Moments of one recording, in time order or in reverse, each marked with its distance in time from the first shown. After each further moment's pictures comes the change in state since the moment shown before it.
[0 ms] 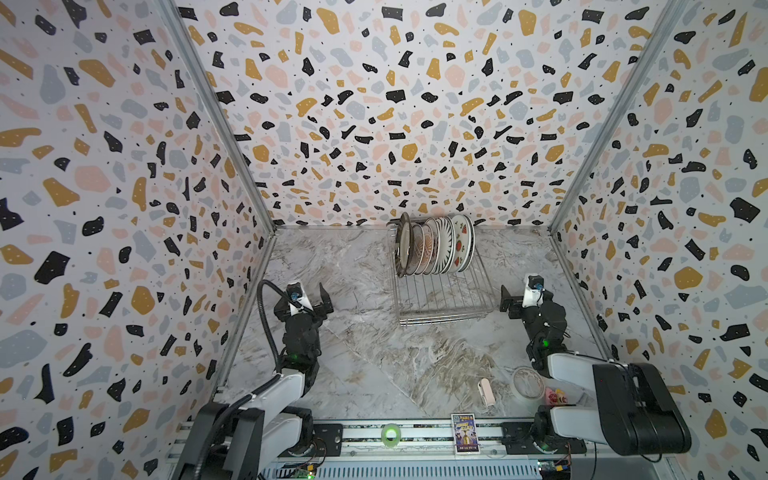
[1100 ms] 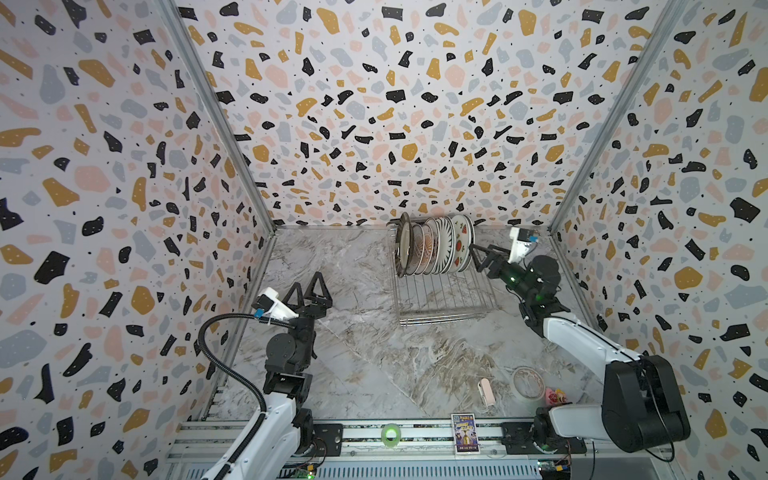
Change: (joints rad) left arm -0.024 -0.338 -0.007 -0.045 0.255 -0.605; right arm 0.194 0.095 0.534 -0.315 -0.377 0.537
